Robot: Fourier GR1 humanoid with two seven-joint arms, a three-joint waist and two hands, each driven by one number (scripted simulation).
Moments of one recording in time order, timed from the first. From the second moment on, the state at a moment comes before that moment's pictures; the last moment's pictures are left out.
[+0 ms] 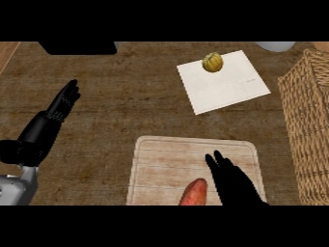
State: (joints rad) left arm -0.16 0.45 -0.20 -1.55 0.19 0.04 -0.06; right arm -0.01 -0.15 0.79 -2.31 0.83 0.26 1.18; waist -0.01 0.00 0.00
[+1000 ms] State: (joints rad) left arm -0.16 0.37 -0.12 -1.56 0.11 -0.04 -0.02; right arm 0.17 -0.13 0.78 -2.14 1.05 0.06 0.96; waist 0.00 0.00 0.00
